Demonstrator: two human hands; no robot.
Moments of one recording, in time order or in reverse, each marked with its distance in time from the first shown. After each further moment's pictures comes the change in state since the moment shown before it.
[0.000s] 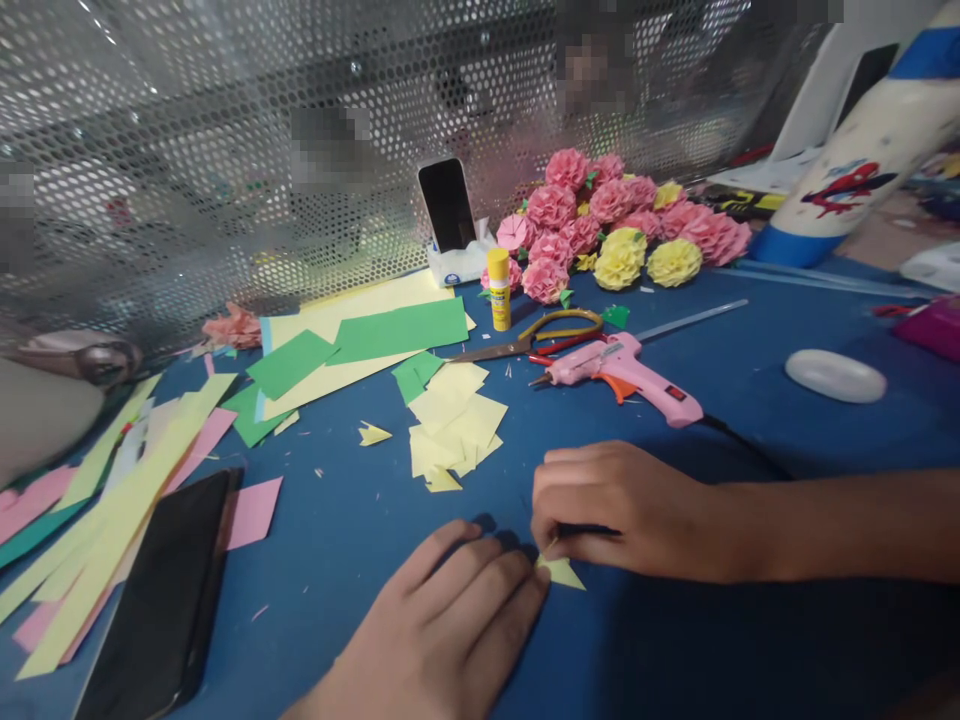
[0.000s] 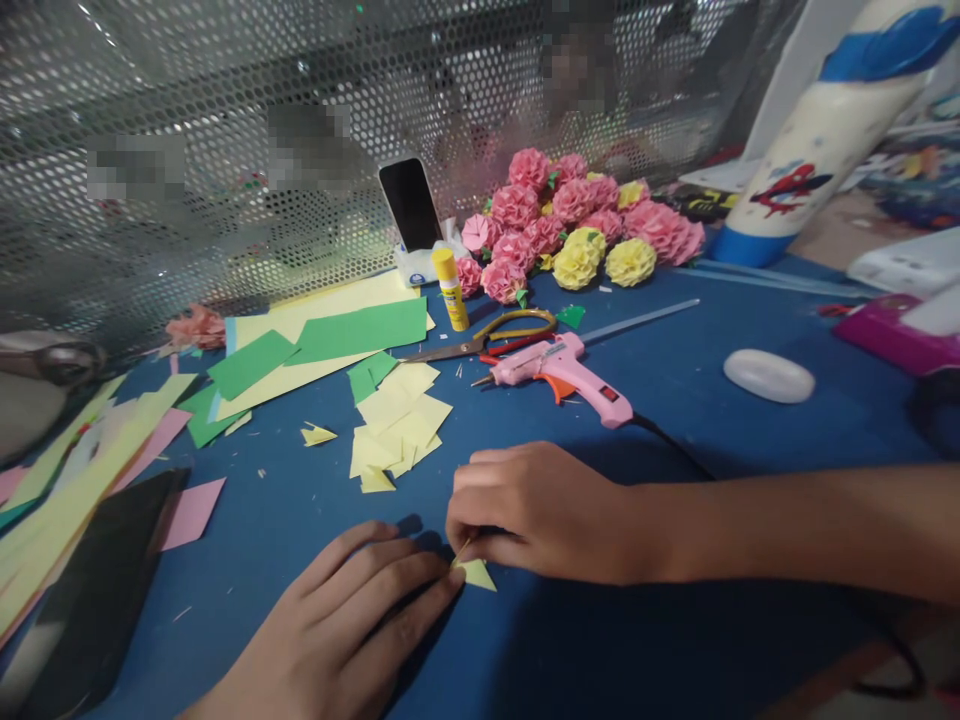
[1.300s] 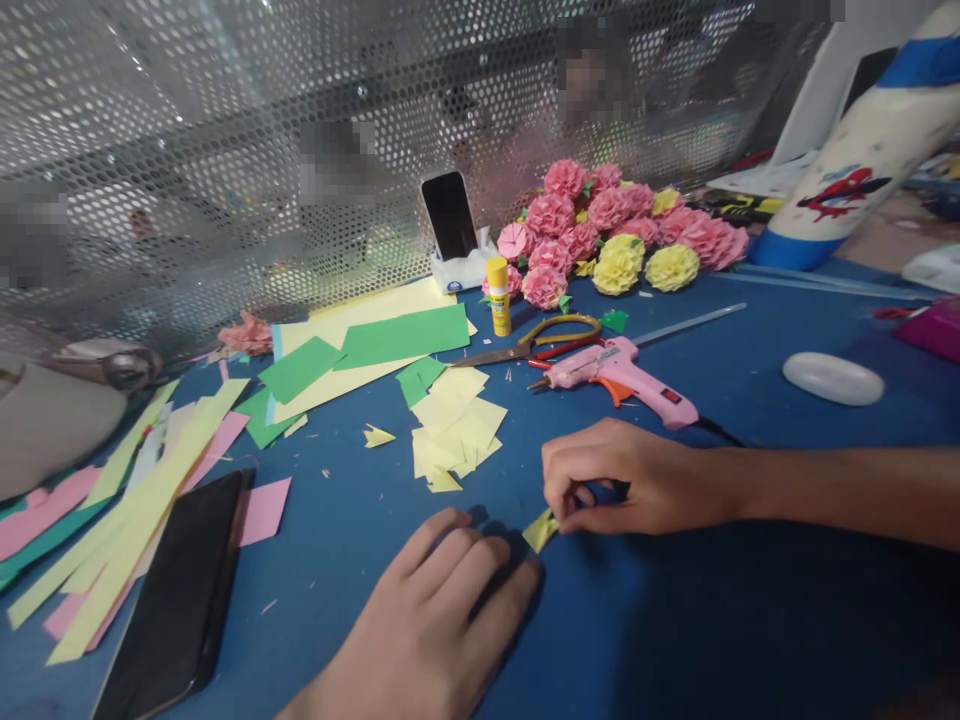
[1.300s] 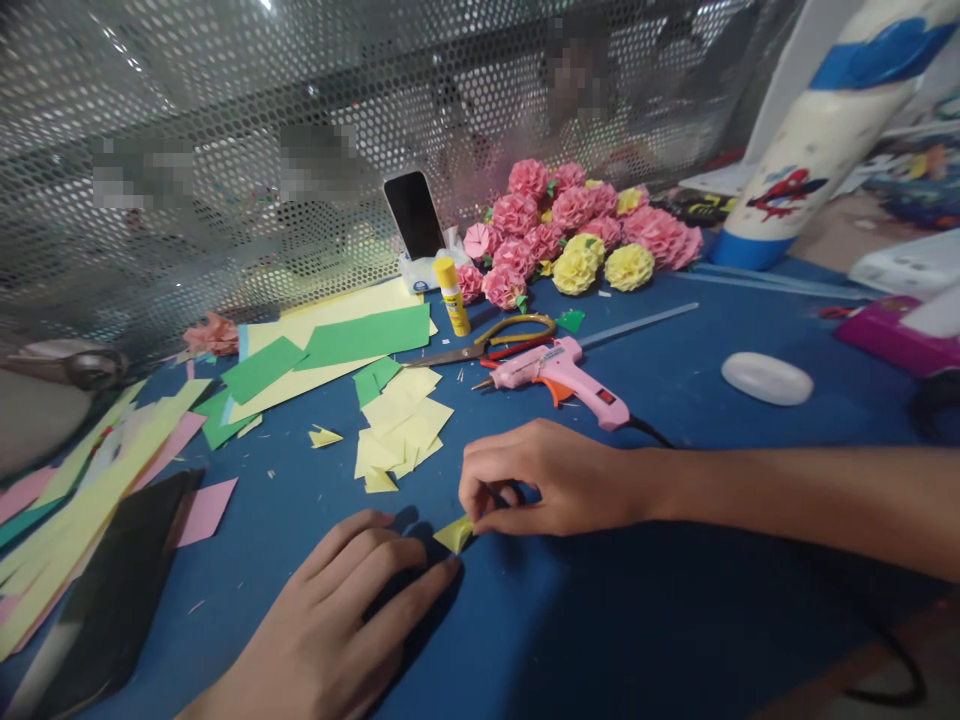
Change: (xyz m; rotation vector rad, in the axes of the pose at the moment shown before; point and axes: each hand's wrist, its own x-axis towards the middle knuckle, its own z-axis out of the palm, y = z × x) left_hand 0.001 0.001 0.000 0.006 -0.025 -0.044; right_hand -0.004 0.020 -0.020 0.228 -0.009 -0.056
